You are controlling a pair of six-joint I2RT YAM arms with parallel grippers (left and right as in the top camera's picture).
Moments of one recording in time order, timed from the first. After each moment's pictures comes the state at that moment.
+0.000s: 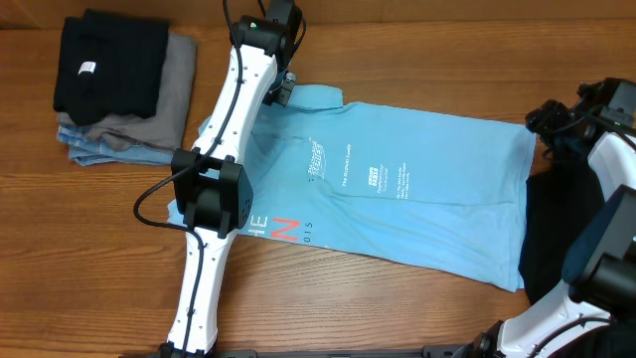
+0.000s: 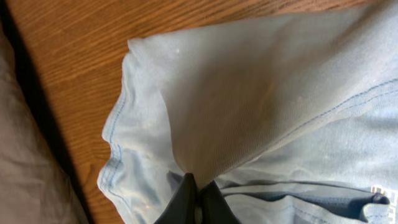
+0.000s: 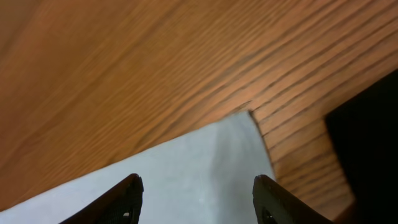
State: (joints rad) left arm -0.29 2.58 2.59 -1.39 -0.26 0.03; right arm -0.45 1.94 1.33 -0.40 -0.29 0.29
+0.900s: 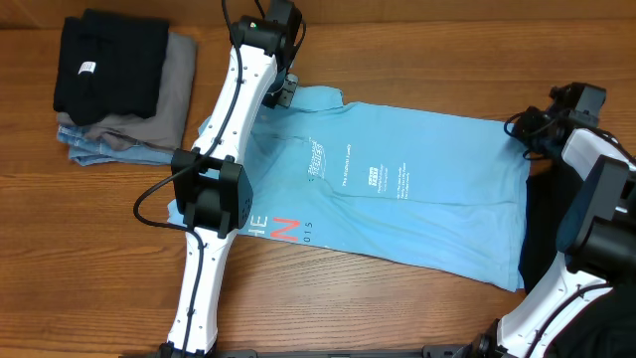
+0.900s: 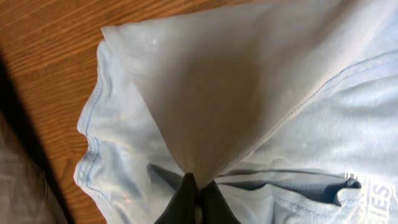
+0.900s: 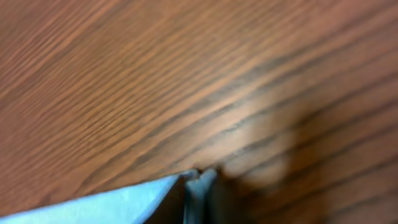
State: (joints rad) left arm -0.29 2.58 2.59 -1.42 -0.19 0.01; right arm -0.40 2.12 1.34 -0.23 -0.24 0.26
